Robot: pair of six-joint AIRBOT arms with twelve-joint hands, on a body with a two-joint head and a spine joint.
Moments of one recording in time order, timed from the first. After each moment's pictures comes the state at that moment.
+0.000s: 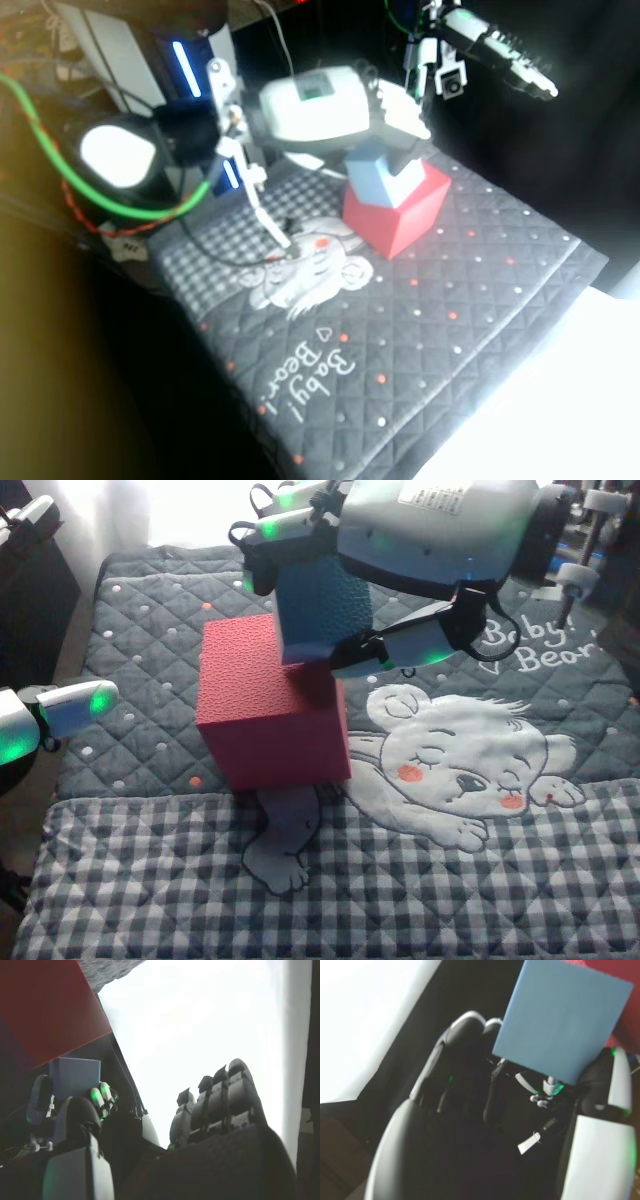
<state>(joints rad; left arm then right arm) 1.22 -0.81 0.89 -0.49 -1.39 0.99 -0.22 -1.16 1.13 -0.55 0.57 -0.68</state>
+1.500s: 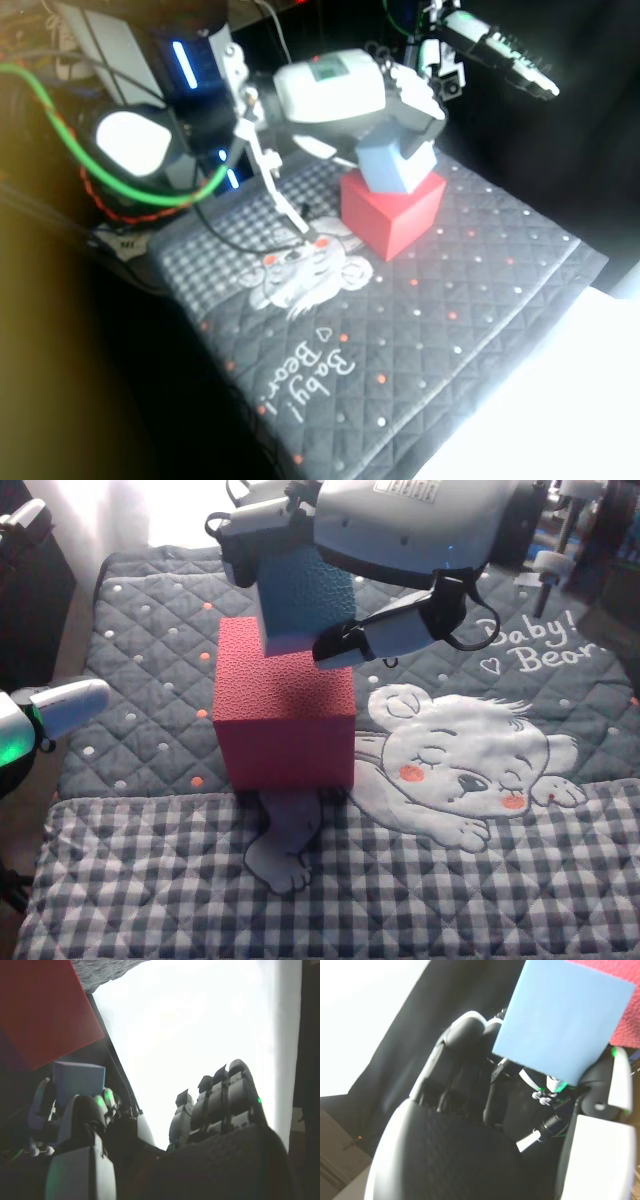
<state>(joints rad) 1.24 -0.82 0.90 -0.52 -1.42 0.97 -0.19 -1.19 1.15 -0.57 0.54 -0.67</state>
